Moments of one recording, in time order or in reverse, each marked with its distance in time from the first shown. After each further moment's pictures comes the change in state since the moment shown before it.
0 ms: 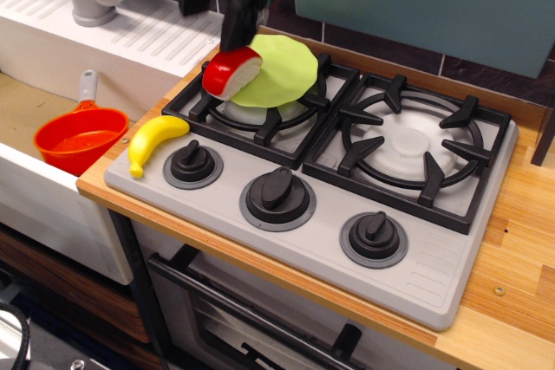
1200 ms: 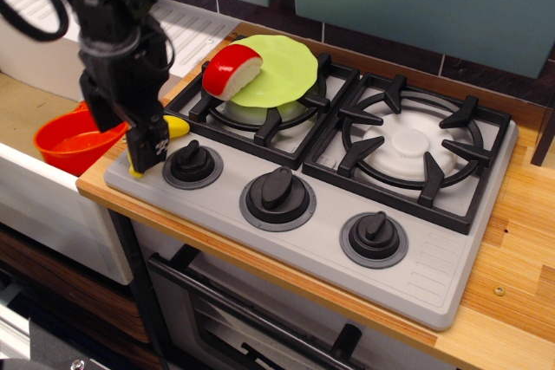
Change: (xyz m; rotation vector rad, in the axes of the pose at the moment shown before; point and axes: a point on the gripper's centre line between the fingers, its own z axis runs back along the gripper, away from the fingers) arm -0.093 -0.012 -0.079 -0.009 -0.165 0.051
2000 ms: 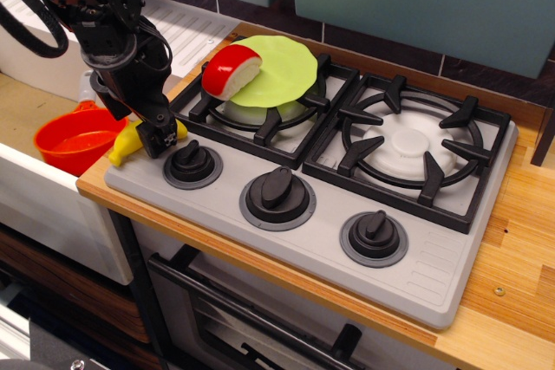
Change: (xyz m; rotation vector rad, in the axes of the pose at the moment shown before) arm 0.021 0.013 -0.024 0.036 -0.141 -0.013
